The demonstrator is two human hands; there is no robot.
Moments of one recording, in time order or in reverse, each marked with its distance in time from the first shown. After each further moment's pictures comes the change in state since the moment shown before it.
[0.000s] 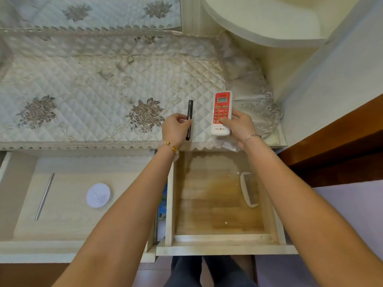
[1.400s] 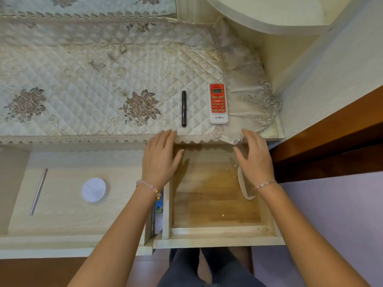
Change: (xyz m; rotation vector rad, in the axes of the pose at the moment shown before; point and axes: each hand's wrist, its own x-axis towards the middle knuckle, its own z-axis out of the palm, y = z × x) left_hand -0.066 -0.070 -0.029 0.767 0.012 0.601; right_hand -0.050 0.090 -0.053 -0.872 0.218 -0.570
